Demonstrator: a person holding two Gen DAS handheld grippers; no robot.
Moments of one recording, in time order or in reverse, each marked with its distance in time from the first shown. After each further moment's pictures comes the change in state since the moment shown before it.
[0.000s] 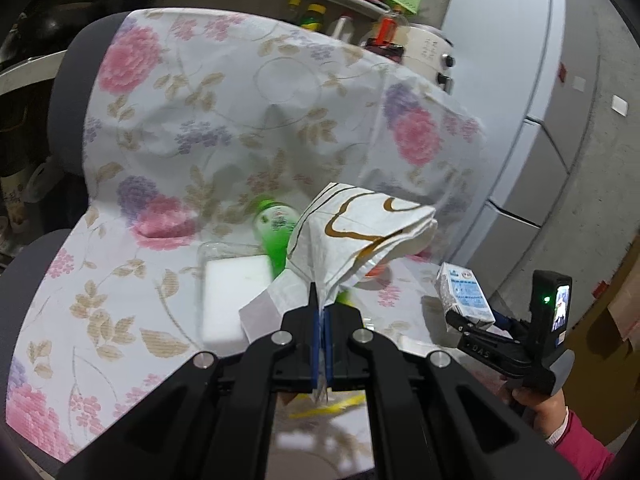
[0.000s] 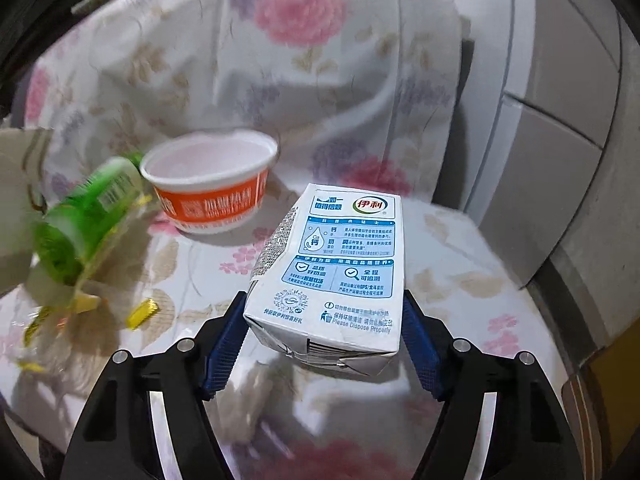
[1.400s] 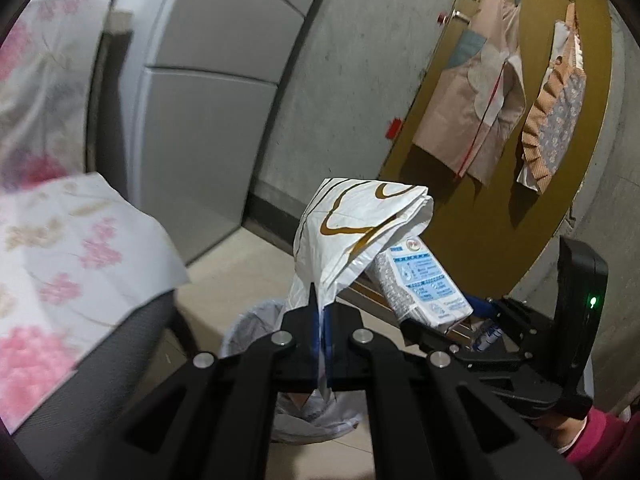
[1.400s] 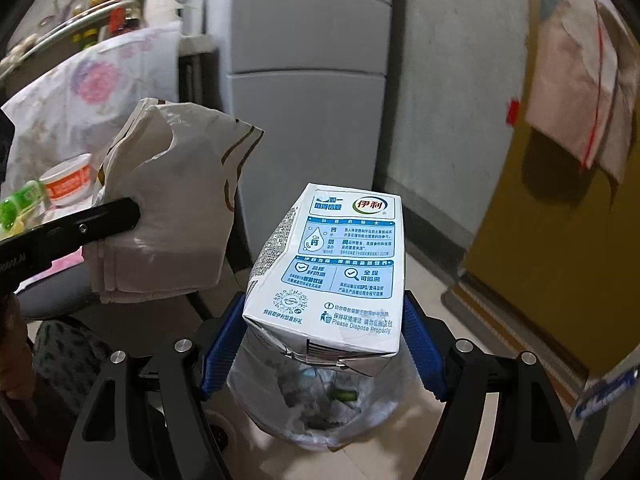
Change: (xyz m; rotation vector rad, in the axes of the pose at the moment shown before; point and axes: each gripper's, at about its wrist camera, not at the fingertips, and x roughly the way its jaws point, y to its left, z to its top) left arm 0.086 -0.346 -0.168 0.419 0.290 -0.746; right arm -0.184 -0.249 -0.202 0.297 0.005 -0.349
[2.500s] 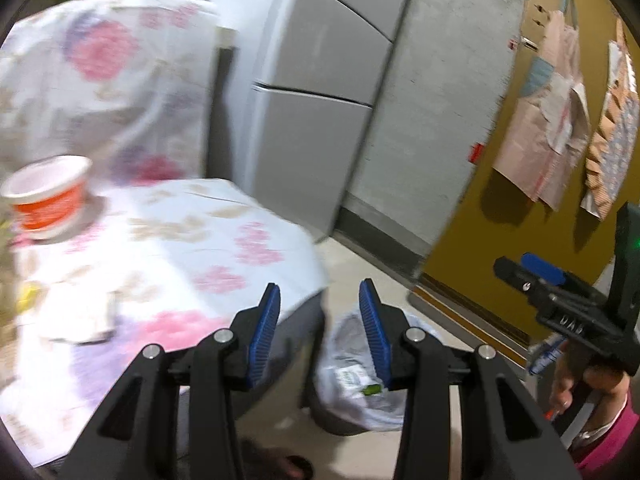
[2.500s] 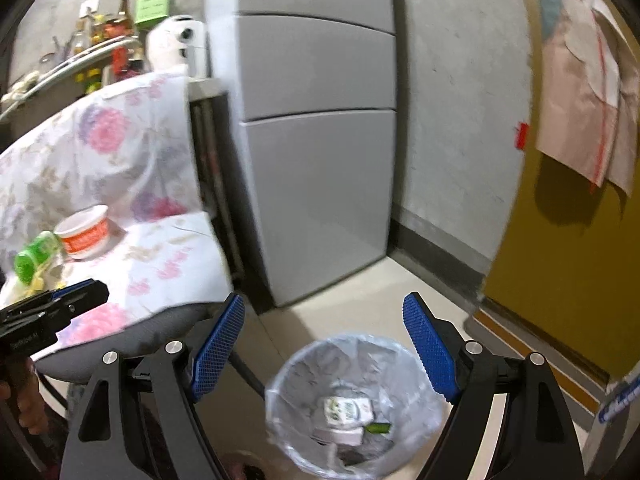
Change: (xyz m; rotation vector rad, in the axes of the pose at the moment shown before) left arm -0.090 0.054 -0.006 -0.072 -0.068 0.317; right arm -0.030 0.055 0.051 0.020 -0.148 0.070
